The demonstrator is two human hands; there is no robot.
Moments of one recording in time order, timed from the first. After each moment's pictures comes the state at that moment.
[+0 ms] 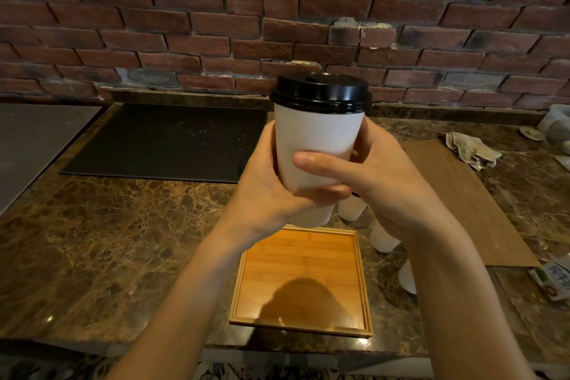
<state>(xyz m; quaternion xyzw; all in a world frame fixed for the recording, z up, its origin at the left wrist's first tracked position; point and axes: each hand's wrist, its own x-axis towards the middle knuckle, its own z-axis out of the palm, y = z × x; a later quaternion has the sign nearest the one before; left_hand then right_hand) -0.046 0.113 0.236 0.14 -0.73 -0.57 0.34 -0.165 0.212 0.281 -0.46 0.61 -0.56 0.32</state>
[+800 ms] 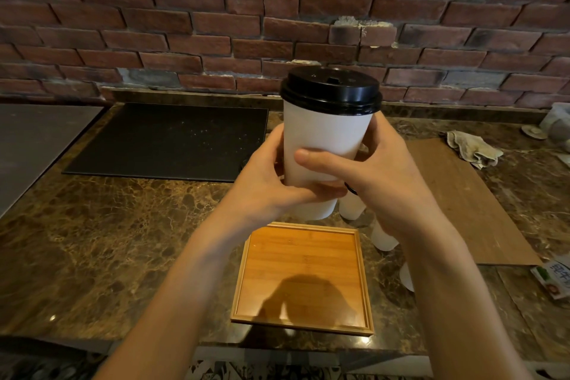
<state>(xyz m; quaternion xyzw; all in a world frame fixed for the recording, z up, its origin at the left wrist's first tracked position) -0.044 0.105 0.238 0.14 -0.73 -0.61 0.28 -0.162 0.213 0.275 -0.45 0.63 -0.58 0.24</state>
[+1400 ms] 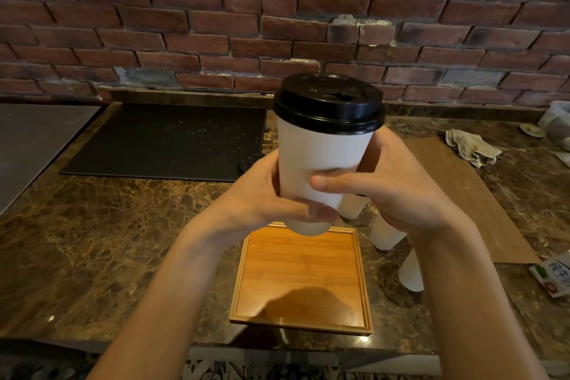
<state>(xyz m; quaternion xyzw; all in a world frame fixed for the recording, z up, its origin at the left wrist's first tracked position) -0.039 0.098 0.235 0.08 -0.71 -0.68 0.15 -0.179 0.219 0.279 -0.52 0.58 -0.53 0.32</state>
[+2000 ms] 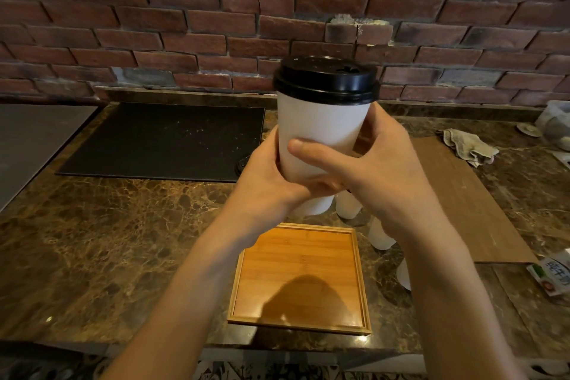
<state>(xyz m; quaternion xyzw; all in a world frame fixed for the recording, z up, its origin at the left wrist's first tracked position) -0.051 0.111 0.238 0.17 -0.71 -0.61 0.30 -0.159 0.214 0.283 -0.45 0.66 -0.57 0.18</state>
